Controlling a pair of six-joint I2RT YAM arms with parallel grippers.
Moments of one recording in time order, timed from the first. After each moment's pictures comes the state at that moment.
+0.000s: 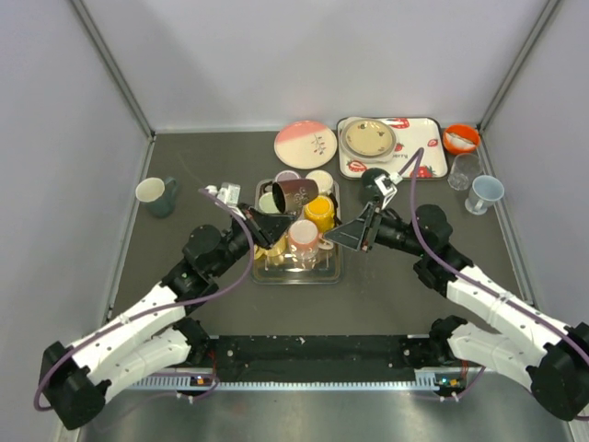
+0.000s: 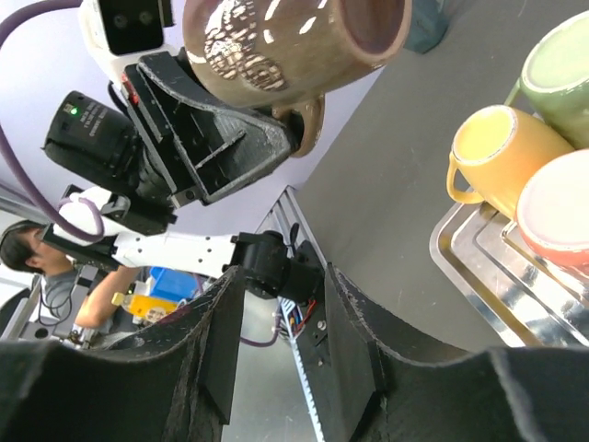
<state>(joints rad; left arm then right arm) -0.72 0.84 0.56 0.38 0.08 -0.75 0.61 0.94 0.58 0.40 -0.60 0.93</state>
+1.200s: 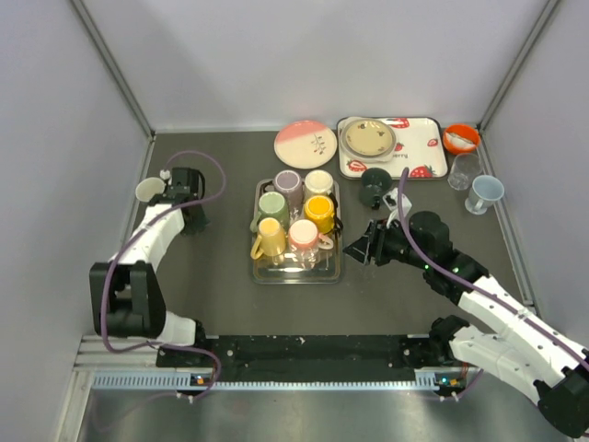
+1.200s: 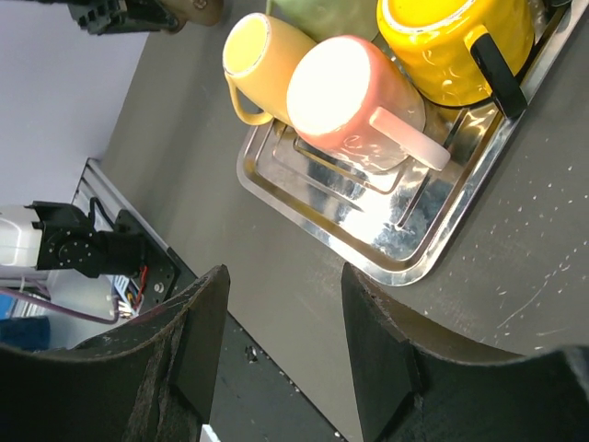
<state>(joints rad) -0.03 1.40 0.99 -0.64 -0.26 -0.40 0.61 0.81 0.62 -0.21 -0.30 0.59</state>
